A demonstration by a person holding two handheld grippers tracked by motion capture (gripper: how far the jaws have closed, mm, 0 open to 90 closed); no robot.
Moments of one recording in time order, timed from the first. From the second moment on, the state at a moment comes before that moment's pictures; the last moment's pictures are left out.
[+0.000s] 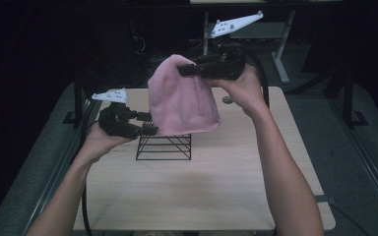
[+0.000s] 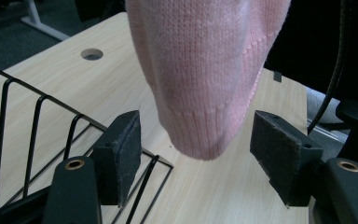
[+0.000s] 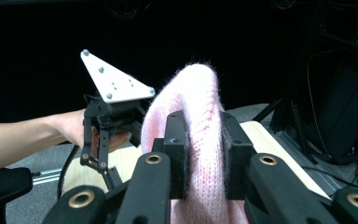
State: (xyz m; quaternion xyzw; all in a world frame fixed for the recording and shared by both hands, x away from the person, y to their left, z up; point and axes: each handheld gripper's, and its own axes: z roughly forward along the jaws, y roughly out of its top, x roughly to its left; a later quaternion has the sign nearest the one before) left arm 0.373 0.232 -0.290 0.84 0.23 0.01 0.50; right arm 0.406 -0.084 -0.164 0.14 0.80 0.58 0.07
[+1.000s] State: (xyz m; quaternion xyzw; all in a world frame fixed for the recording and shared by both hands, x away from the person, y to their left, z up) left arm 0.384 0.255 -0.288 0.83 0.26 0.07 0.49; right arm 0.427 -0.059 -0.173 0.15 0.81 0.57 0.06
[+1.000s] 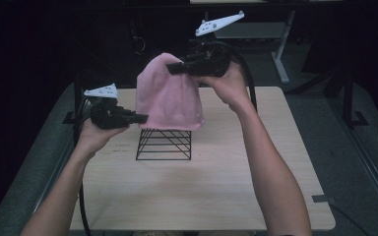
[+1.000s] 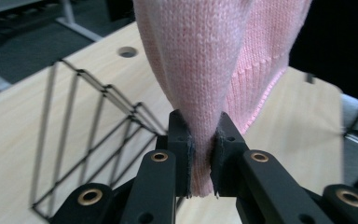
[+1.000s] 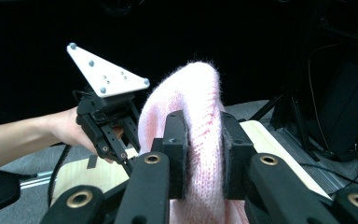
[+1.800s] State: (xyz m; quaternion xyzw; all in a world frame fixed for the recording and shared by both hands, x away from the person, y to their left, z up) left arm 0.405 0.269 -0.304 0.84 0.30 0.09 0.45; right arm 0.456 -0.051 -0.200 0.18 0.81 0.56 0.05
